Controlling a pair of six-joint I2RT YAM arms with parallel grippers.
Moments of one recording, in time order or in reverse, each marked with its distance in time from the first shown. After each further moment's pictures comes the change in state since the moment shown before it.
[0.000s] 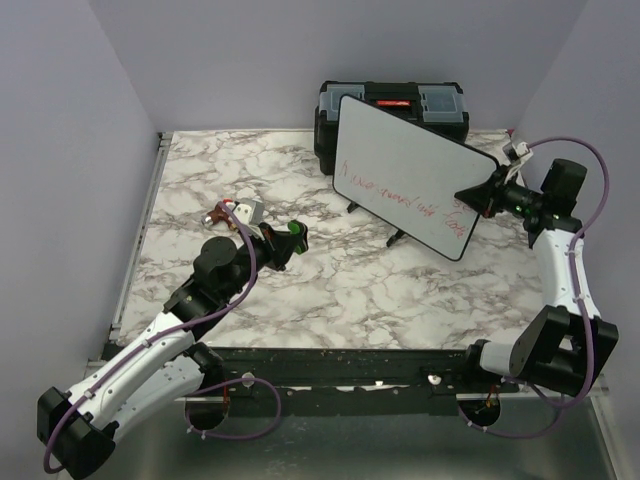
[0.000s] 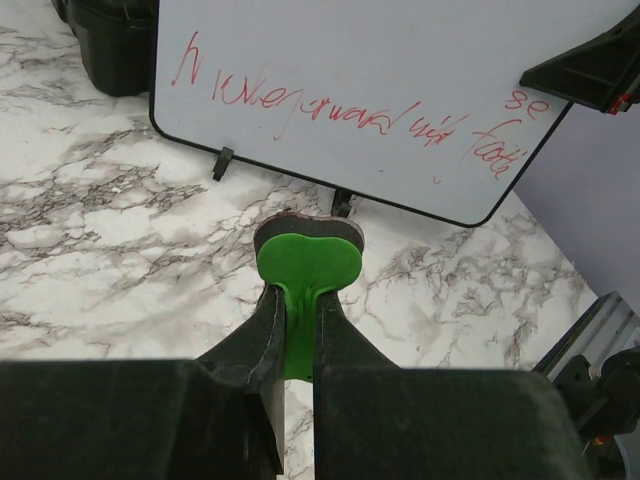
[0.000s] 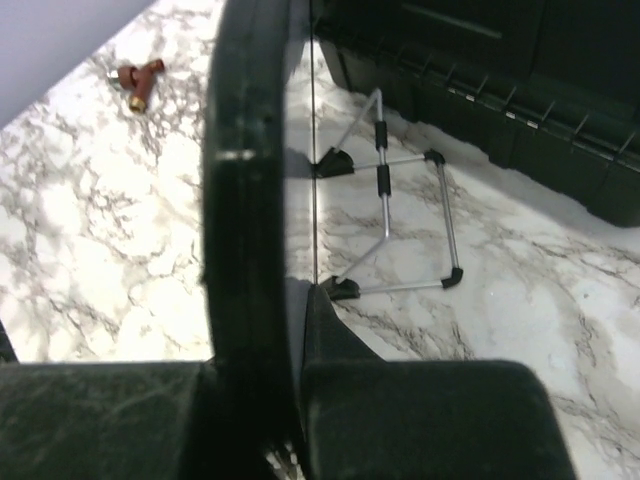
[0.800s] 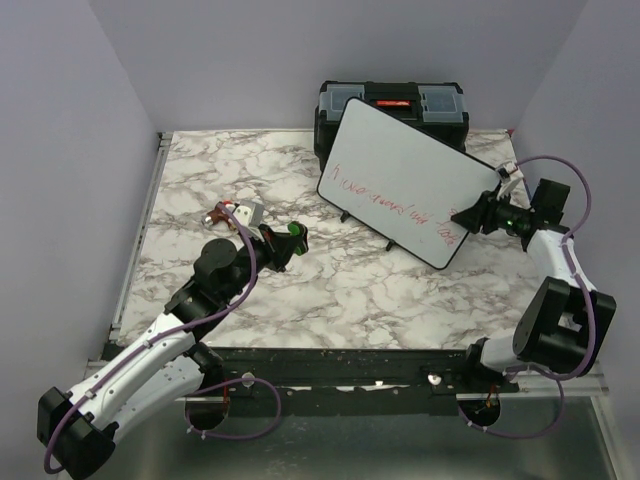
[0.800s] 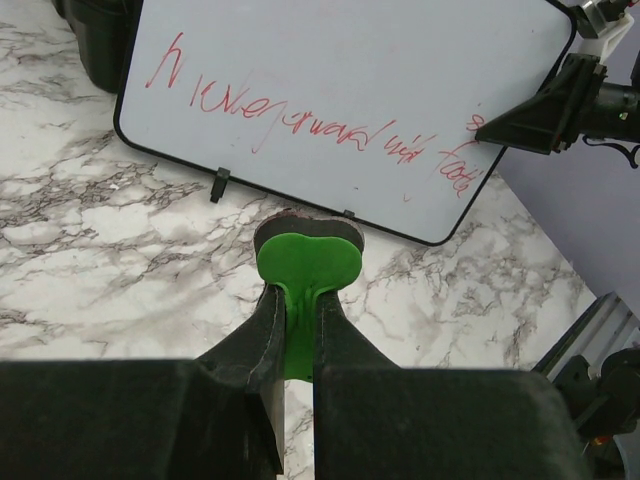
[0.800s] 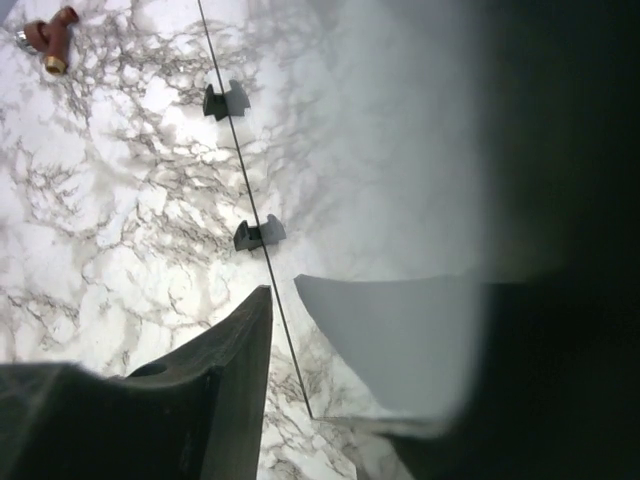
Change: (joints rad) left arm 0.001 -0.004 -0.020 0.018 0.001 -0.008; right arm -0.026 0.113 -0.121 -0.007 0.102 -0.045
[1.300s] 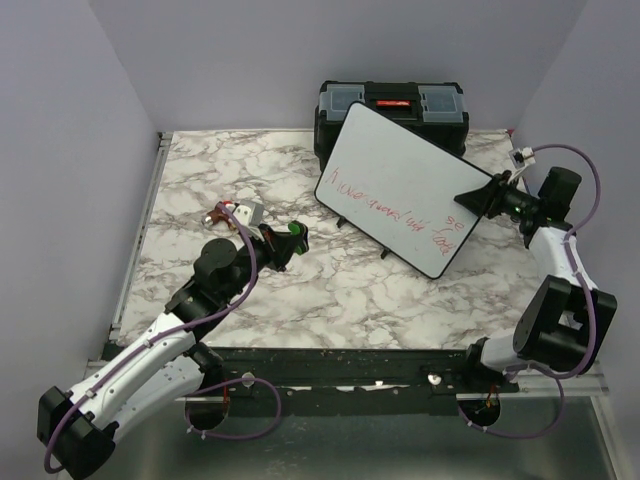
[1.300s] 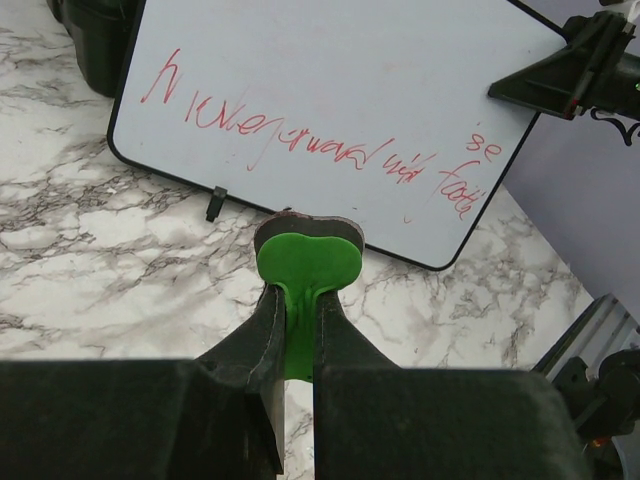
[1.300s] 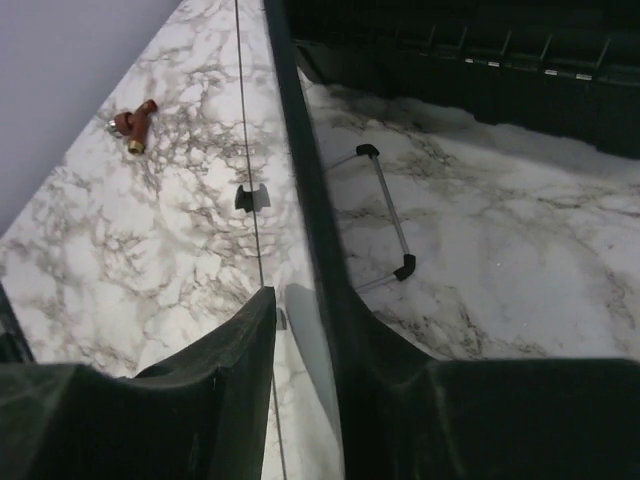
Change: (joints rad) left arm 0.000 0.002 -0.005 0.015 0.003 -0.001; right arm -0.008 0.009 0.031 0.220 -0.098 0.264
